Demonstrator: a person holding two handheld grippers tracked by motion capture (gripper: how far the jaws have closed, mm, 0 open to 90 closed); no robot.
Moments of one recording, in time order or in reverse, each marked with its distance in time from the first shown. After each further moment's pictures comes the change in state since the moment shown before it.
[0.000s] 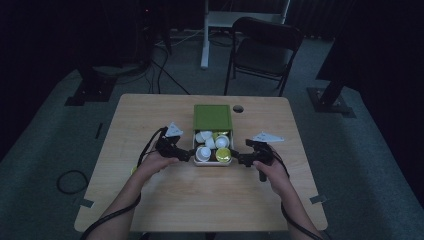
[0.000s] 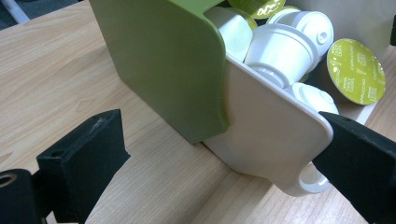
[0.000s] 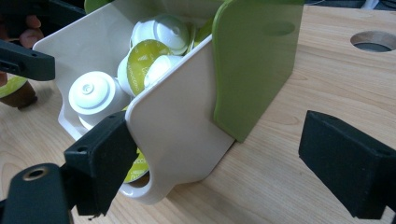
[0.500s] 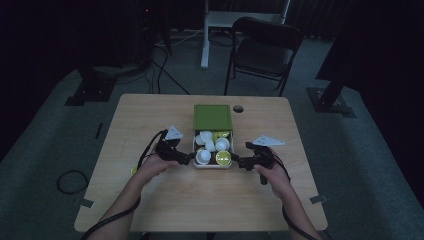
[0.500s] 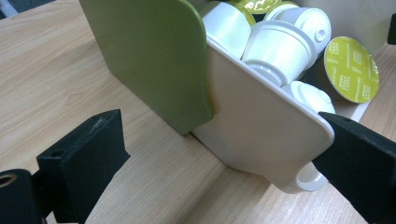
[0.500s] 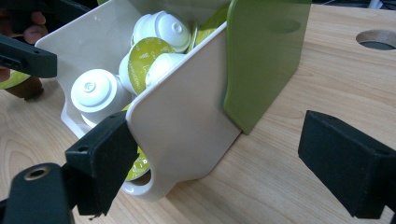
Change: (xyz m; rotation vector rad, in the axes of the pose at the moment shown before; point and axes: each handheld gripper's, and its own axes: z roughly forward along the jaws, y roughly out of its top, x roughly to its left) left arm -0.005 -0.005 -0.003 0.009 -0.020 0.009; right arm 0.005 -0.007 -0.005 0.001 0.006 -0.031
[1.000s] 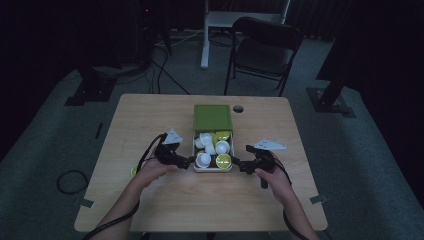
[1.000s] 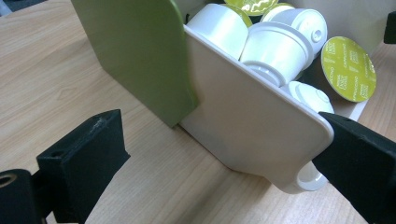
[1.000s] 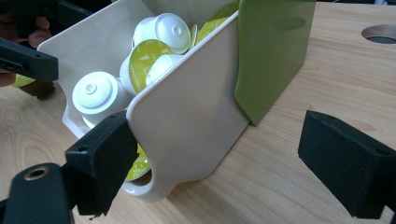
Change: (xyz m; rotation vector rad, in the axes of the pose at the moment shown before) left arm -0.008 -0.007 -0.006 -0.010 -0.005 0.003; right arm 0.005 -0.008 -0.007 -0.015 0.017 0.013
